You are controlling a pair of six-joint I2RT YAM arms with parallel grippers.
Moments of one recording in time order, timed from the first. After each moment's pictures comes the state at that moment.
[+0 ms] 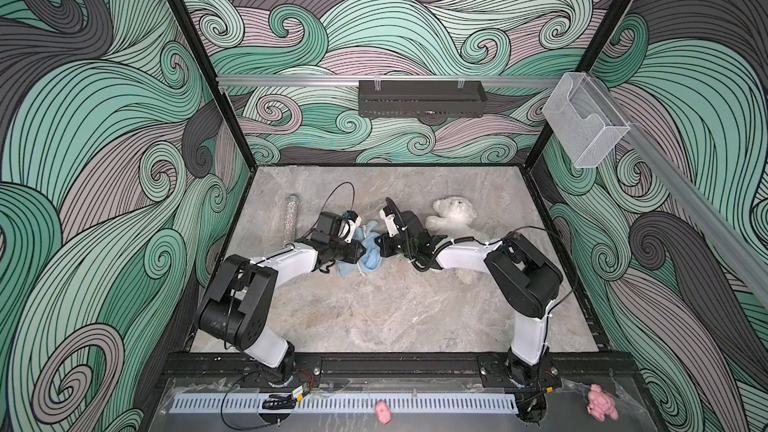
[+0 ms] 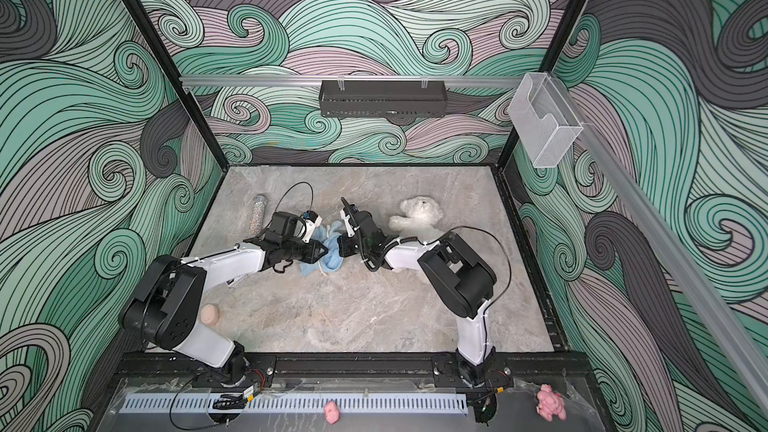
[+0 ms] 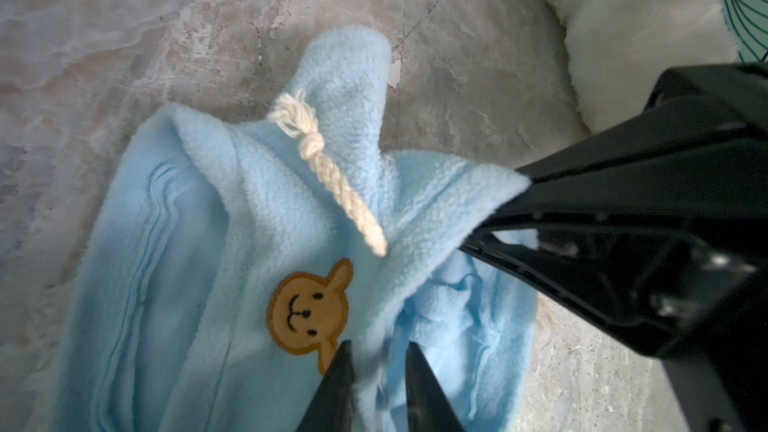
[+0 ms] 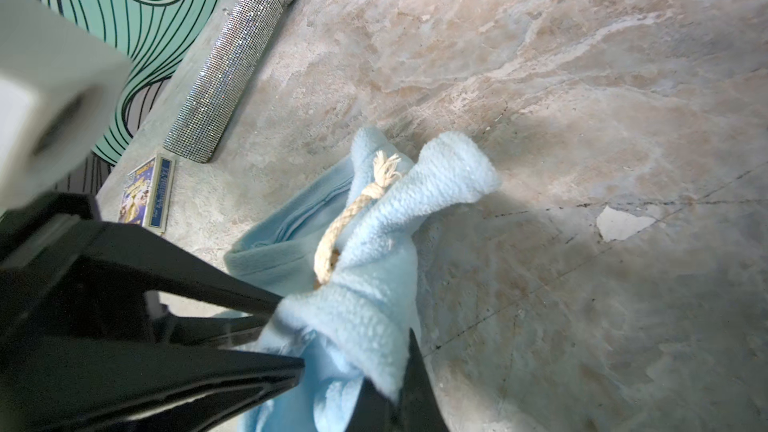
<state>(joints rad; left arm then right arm) -0.37 1.56 0.75 -0.08 0.37 -0.14 0.76 1.92 1.07 0.21 -0.17 0.42</state>
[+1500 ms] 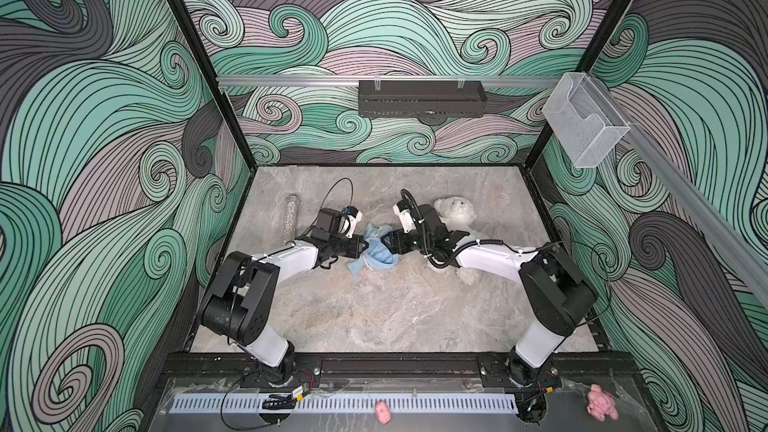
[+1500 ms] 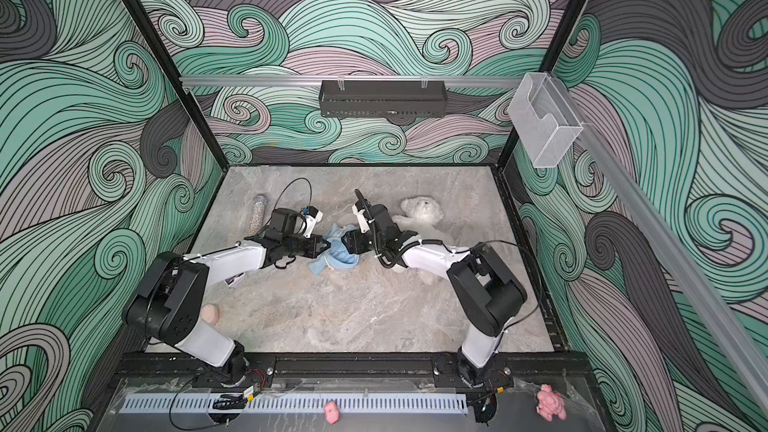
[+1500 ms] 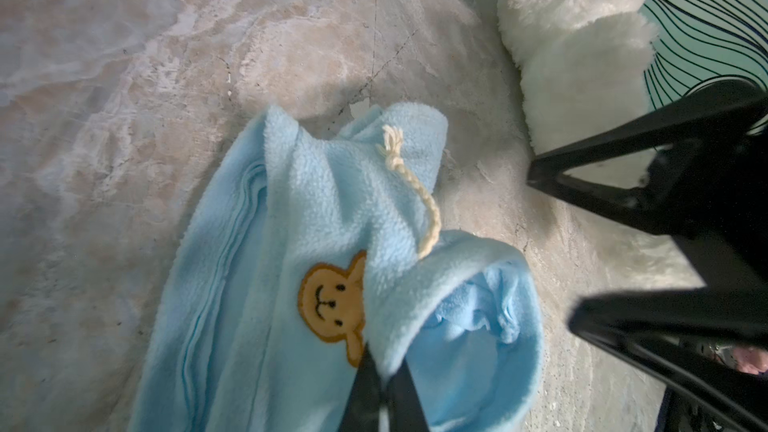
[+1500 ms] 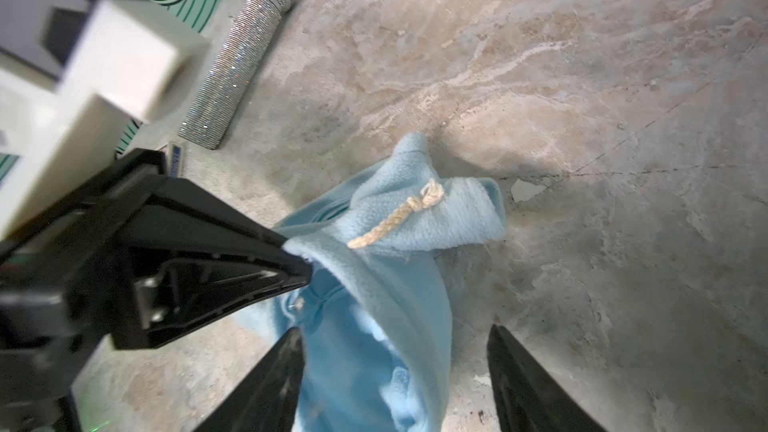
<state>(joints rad) -0.35 1.58 0.78 -0.03 0.45 -0.22 0.69 1.69 1.01 0.01 -0.19 0.33</state>
